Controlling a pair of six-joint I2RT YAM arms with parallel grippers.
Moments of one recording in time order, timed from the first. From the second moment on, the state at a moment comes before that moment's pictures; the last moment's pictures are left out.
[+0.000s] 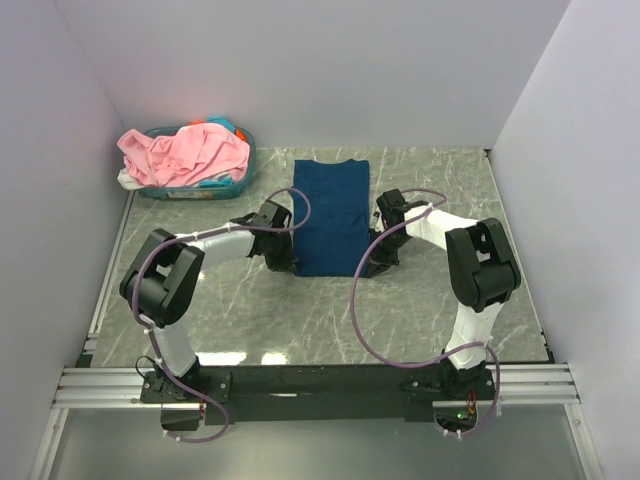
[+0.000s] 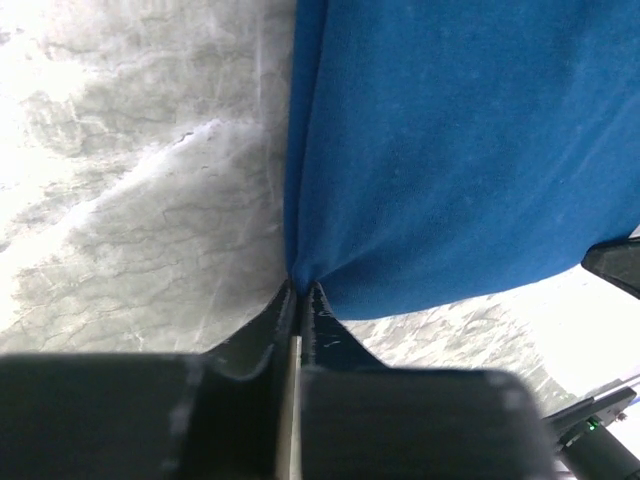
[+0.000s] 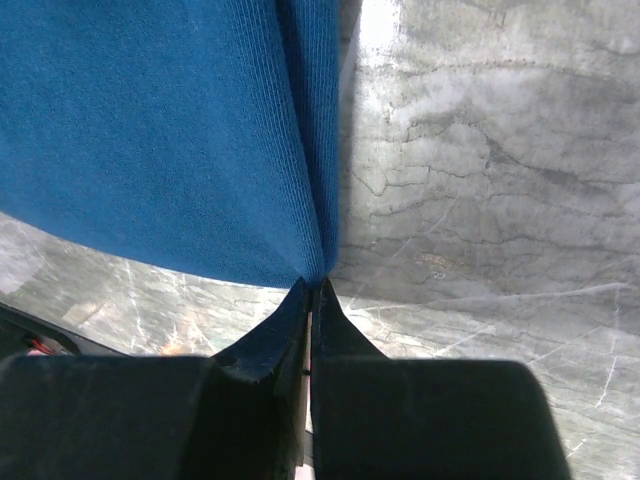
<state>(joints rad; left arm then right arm) -0.53 1.80 1.05 -0.34 0.15 -0.76 0.33 1.87 1.16 -0.67 -0.33 0.43</state>
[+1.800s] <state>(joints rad) -0.62 1.28 1.11 -0.72 0.25 -0.83 0.36 1.21 1.18 -1.08 -0.26 0.50</state>
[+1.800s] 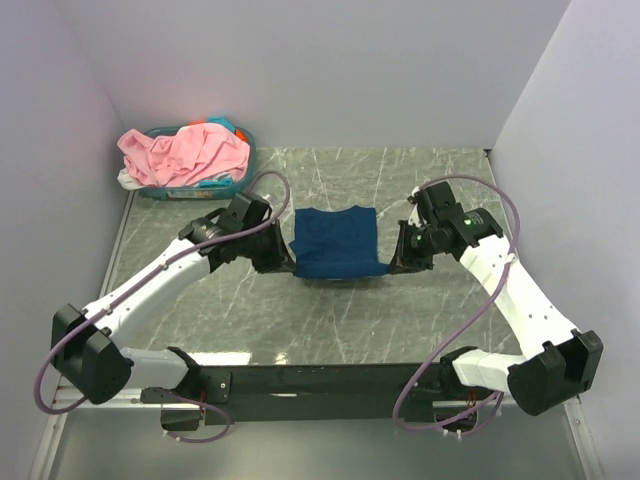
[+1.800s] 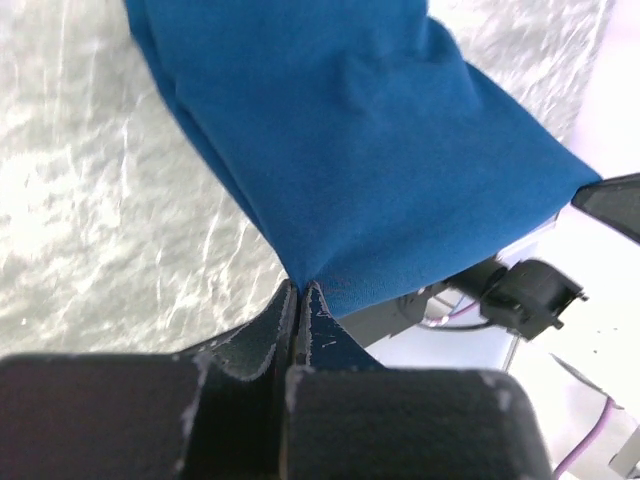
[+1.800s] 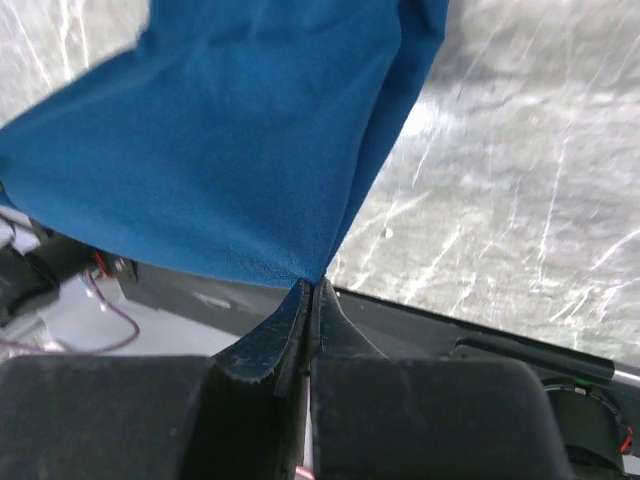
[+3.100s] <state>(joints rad) -0.31 1.99 1.56 -0.51 0.41 -0.76 0.26 2.12 2.06 -1.06 -0.13 0.41</state>
